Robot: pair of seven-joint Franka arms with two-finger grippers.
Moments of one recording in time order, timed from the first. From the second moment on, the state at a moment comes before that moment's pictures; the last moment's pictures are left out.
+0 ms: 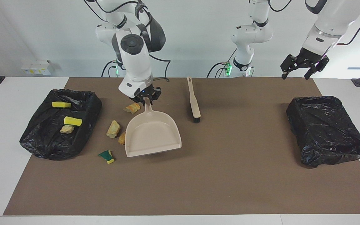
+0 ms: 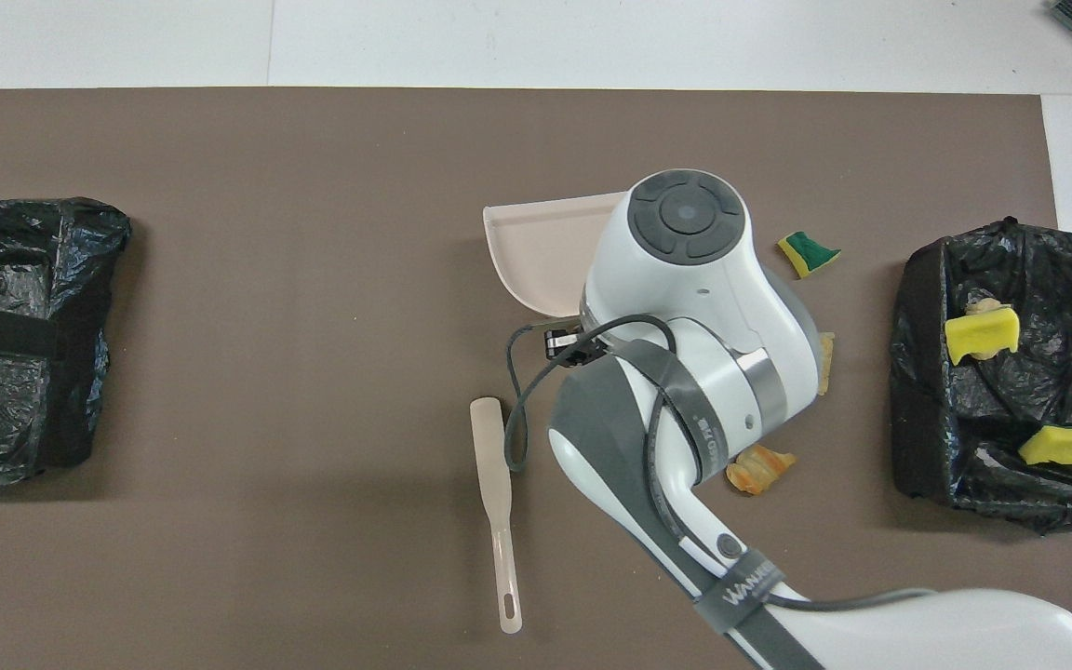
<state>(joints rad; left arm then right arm) 0.04 -0.13 -0.09 -1.68 -0.02 1.57 0.01 0.28 0.36 0.26 -1.57 0.01 1.83 0.47</state>
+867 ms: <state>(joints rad) 0.05 -0.13 -0.08 -1.68 -0.02 1.57 0.04 0.35 0.63 0.25 -1.34 -0.05 1.96 0.54</state>
